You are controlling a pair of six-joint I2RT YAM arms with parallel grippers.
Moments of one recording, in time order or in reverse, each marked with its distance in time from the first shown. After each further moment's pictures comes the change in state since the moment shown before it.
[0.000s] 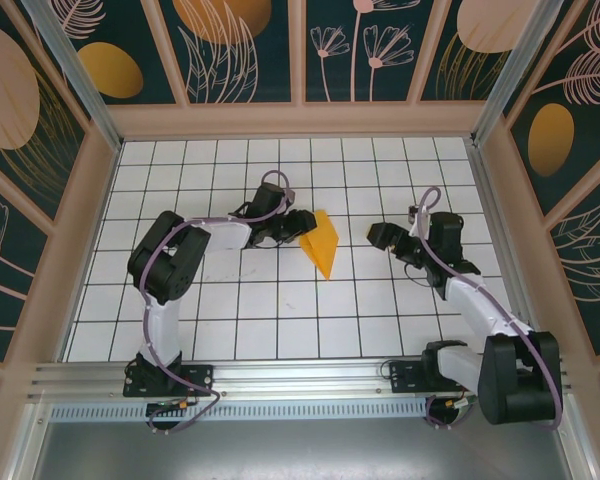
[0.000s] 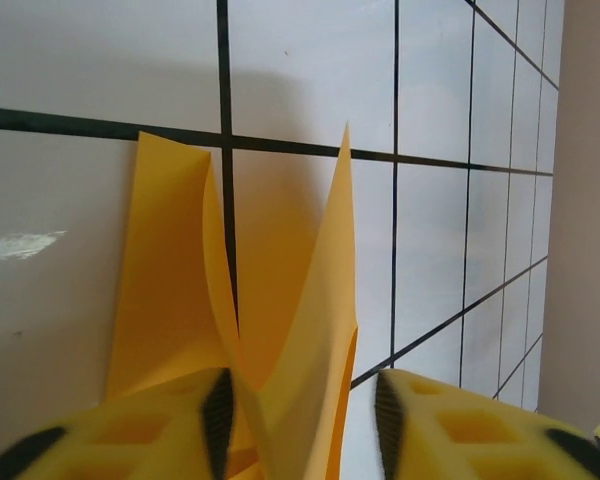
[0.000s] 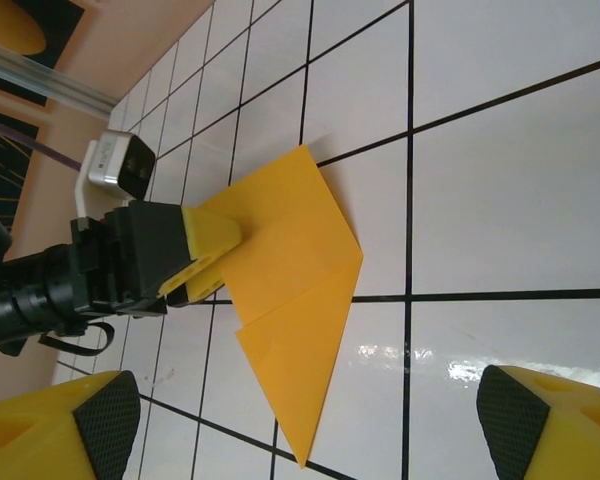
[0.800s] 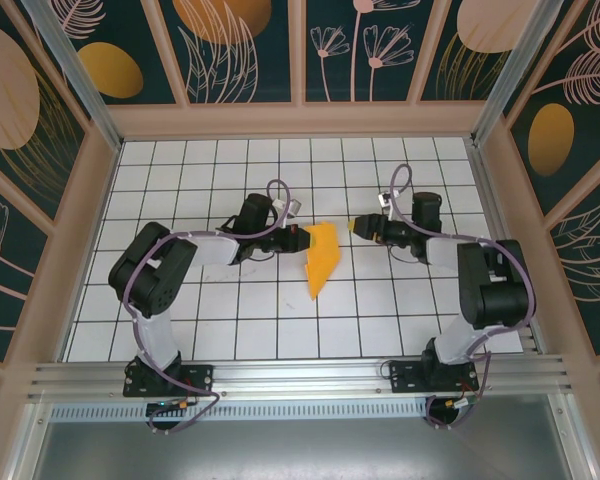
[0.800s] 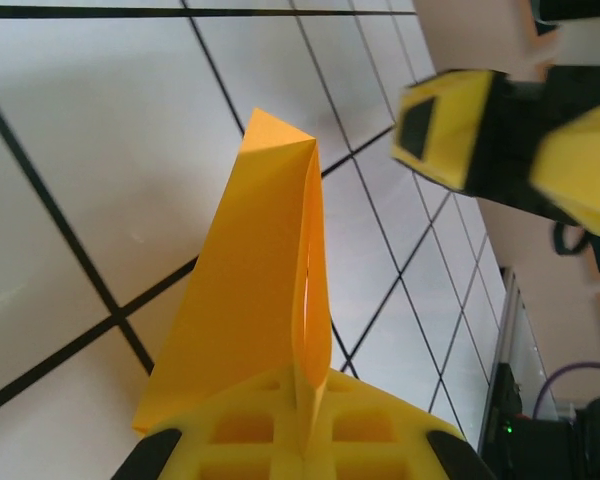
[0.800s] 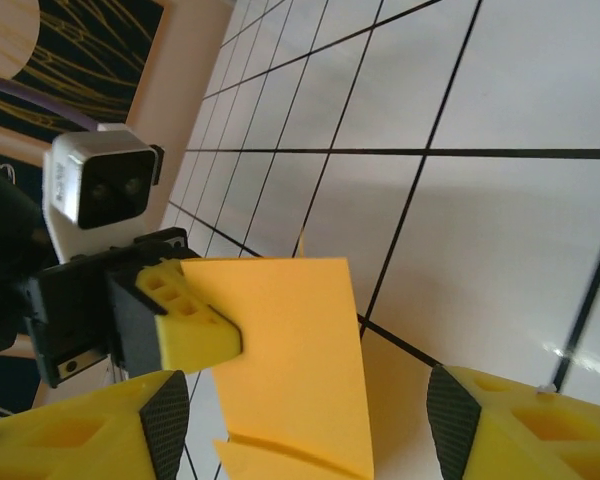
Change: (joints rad) left arm 0.000 -0.151 -0.225 0.193 0.269 0.294; right arm 0.042 0.544 0.197 0.309 -0.381 -0.124
